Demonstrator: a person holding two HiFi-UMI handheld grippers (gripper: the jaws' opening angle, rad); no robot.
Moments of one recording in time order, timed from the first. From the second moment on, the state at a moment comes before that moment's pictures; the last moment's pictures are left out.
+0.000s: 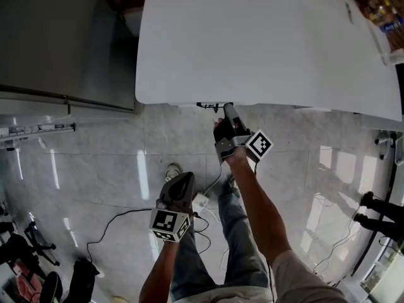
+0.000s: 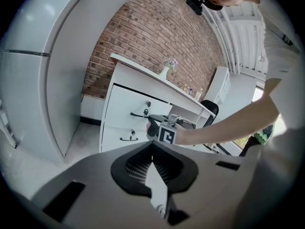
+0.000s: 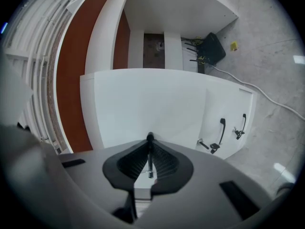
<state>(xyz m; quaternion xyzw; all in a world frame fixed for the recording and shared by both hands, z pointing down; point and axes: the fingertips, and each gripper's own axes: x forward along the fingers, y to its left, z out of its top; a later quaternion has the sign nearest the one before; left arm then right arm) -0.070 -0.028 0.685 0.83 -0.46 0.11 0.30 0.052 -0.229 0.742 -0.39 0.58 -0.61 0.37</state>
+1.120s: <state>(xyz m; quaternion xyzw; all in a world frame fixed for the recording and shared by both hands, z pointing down) -0.067 -0.007 0.669 0.83 -0.46 0.10 0.31 0.049 -0.036 0.781 -0.42 0.55 -0.66 0.31</state>
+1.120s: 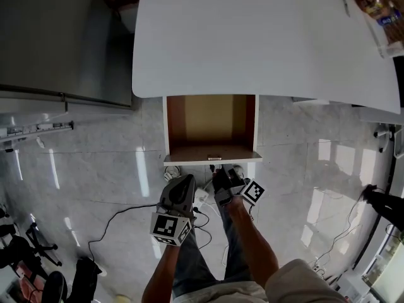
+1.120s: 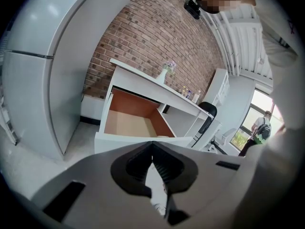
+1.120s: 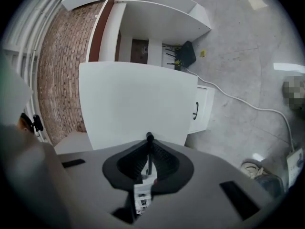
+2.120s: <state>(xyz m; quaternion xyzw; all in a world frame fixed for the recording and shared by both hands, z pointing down) -0.068 -0.011 0.676 0.82 -0.46 0.11 0.31 0.053 -0.029 0.818 -0.43 0.53 -0.66 0.30</state>
